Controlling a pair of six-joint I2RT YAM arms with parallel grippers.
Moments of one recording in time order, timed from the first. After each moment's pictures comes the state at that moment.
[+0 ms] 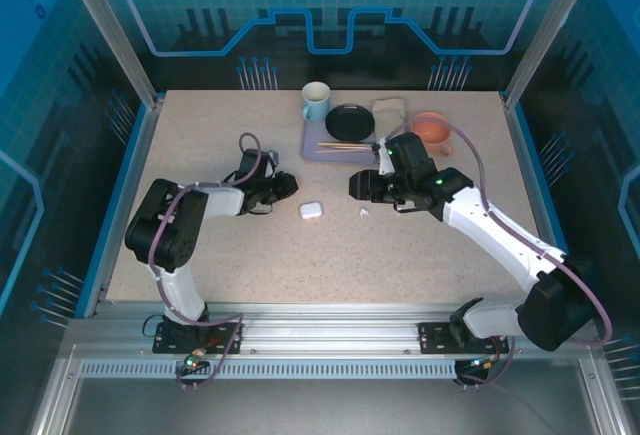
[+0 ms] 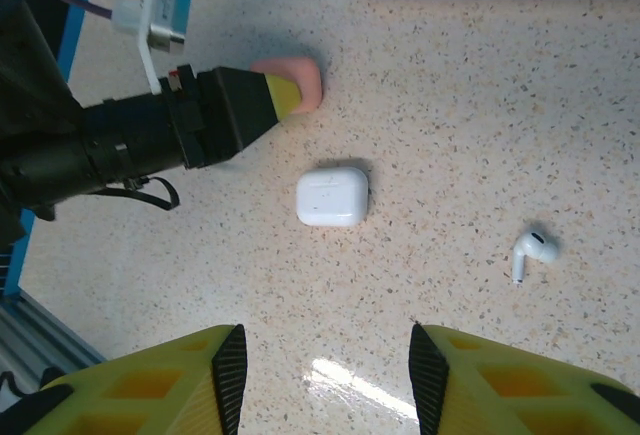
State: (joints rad) left arm -0.28 1.83 0.88 0.16 0.30 -0.69; right arm 0.55 1.33 1.10 -0.58 -0.23 0.56
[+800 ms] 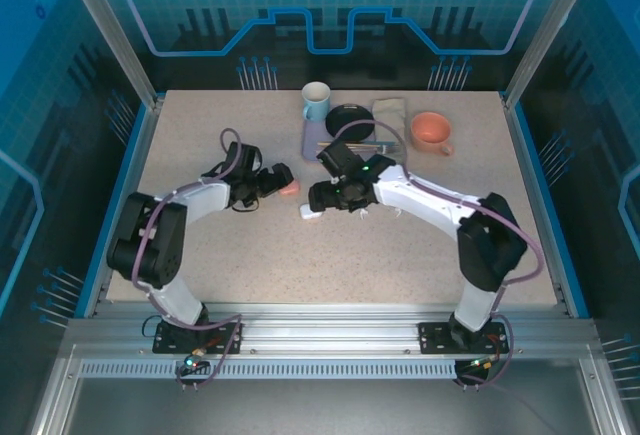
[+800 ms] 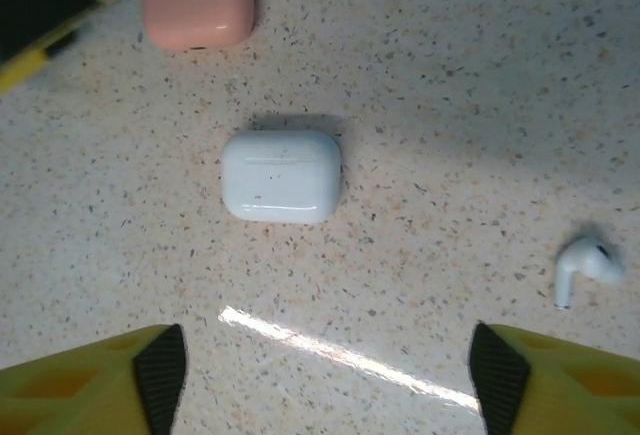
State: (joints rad) left arm -0.21 1.67 0.92 -0.15 0.20 -0.72; right arm 0.76 1.79 1.41 -0.75 0.02 0.59
